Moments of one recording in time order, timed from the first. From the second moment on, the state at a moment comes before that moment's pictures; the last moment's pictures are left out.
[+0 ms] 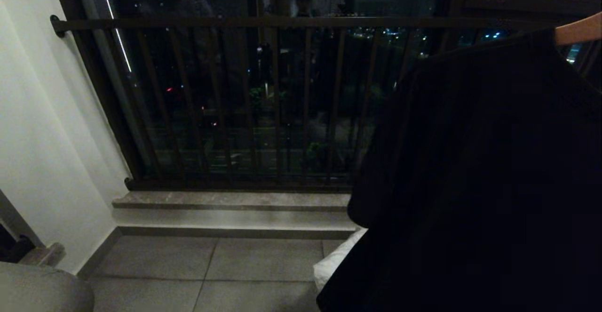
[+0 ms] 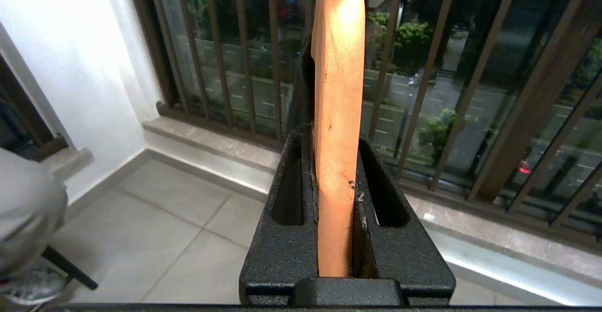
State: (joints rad) left arm 0.00 0.00 0.00 -0.02 0.00 0.01; right arm 0.37 0.83 -1.19 0.29 0.03 0.01
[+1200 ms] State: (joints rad) left arm 0.00 0.00 0.00 -0.02 0.00 0.01; right arm 0.36 0.84 -1.19 0.28 0.03 0.01
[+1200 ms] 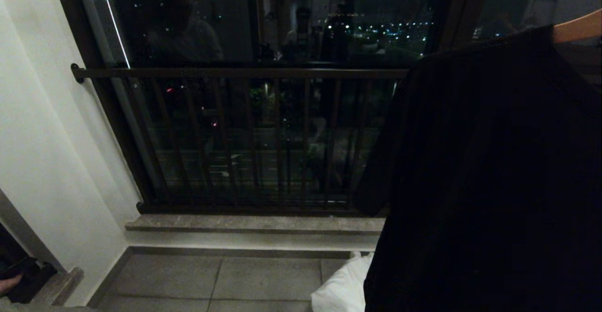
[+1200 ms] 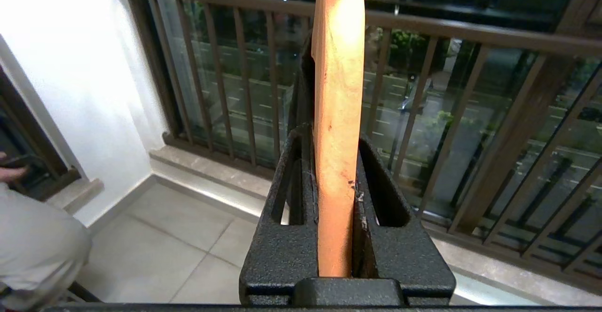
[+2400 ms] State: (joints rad) left arm 0.00 0.00 0.00 -0.02 0.00 0.02; right arm 0.36 0.84 -1.16 0.27 0.02 0.00
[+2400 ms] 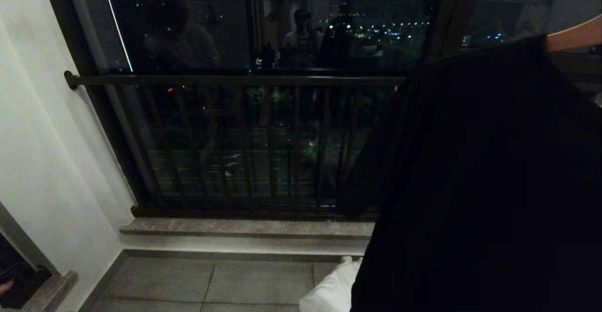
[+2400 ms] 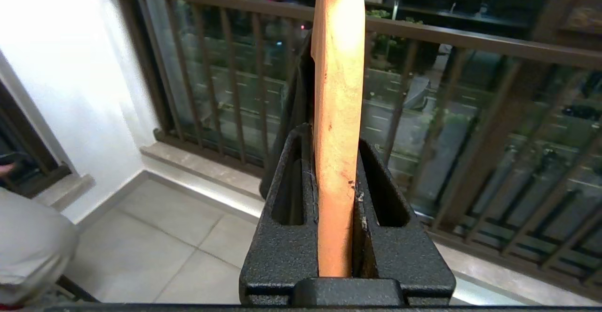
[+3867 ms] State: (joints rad) left arm 0.00 0.00 0.00 -0.02 0.00 0.01; right arm 0.15 0.97 -1.18 0.24 0.02 0.00
